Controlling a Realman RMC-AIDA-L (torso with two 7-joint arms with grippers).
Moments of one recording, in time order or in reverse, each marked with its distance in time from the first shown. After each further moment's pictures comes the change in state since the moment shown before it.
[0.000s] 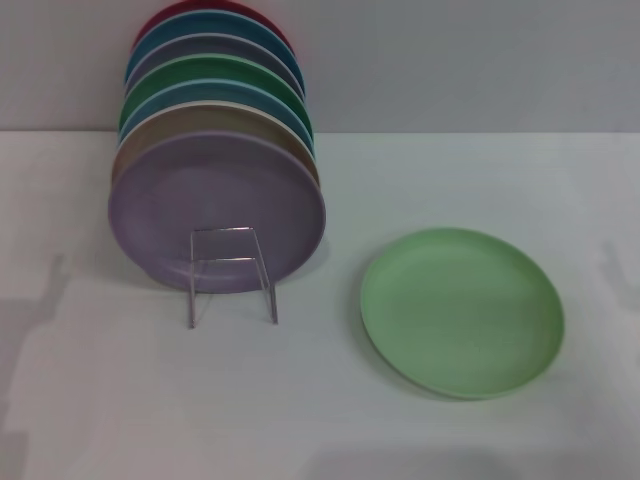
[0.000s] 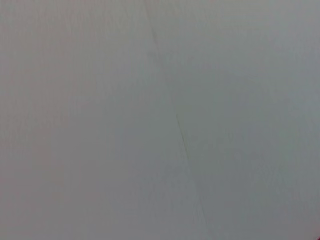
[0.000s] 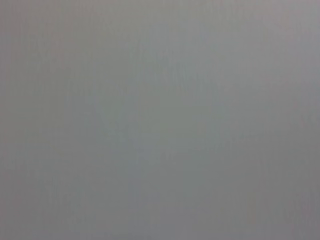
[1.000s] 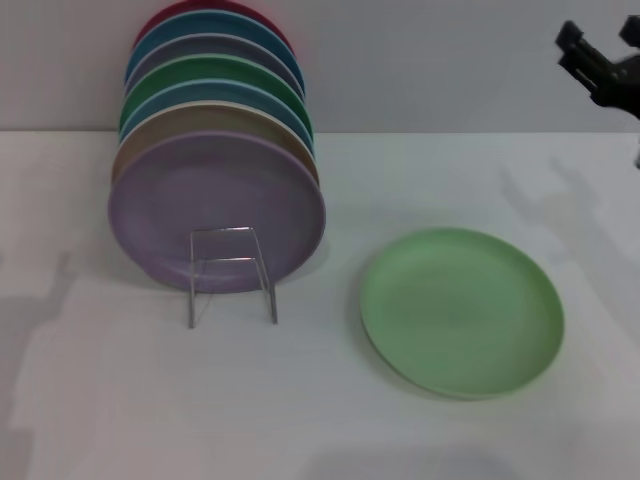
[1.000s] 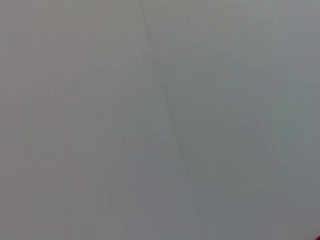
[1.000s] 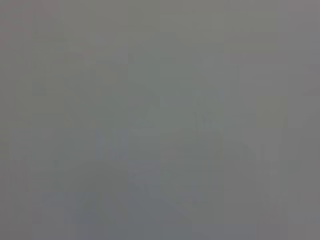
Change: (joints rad) left arm -0.009 -0.002 0.007 0.000 0.001 -0.002 0.002; right arm -0.135 -0.193 0.184 1.121 -0.375 1.429 0.140
